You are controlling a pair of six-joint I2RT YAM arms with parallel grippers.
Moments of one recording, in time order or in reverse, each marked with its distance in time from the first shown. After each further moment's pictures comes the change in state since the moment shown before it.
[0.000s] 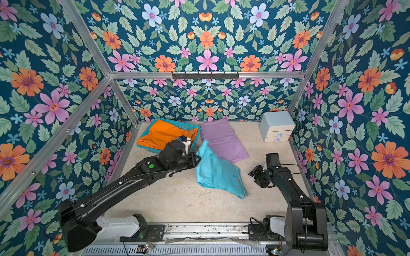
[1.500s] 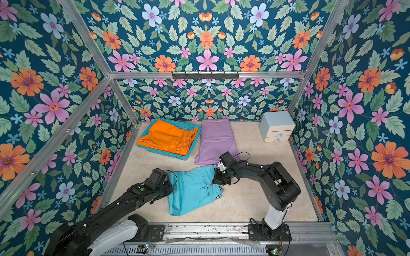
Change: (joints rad) left arm 0.185 -0.190 -0.538 0.015 -0.062 -0.016; right arm 0.628 0.421 0.212 0.226 -0.069 0.010
